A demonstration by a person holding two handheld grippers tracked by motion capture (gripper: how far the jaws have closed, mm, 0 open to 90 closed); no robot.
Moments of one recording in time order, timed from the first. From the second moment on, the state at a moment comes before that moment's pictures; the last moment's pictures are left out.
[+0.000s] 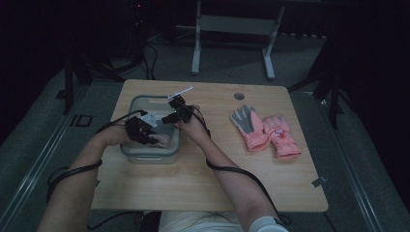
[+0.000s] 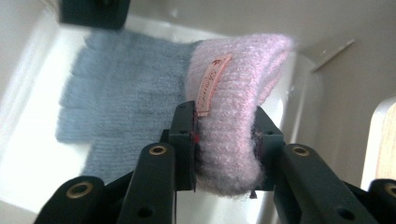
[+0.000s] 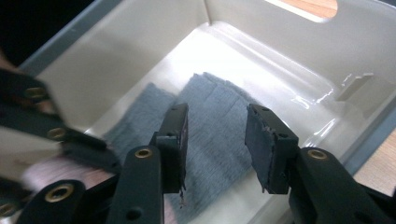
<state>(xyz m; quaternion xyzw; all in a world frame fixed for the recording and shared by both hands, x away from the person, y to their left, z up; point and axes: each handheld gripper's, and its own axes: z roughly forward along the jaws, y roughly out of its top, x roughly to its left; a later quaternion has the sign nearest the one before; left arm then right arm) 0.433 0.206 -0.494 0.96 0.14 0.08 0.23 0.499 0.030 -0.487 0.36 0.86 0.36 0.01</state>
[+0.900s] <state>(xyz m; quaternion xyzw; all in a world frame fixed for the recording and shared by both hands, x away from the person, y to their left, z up) 0.390 0.158 -0.437 0.87 0.23 0.14 0.41 0.454 -0.063 -0.434 0.31 0.85 0.43 0.03</state>
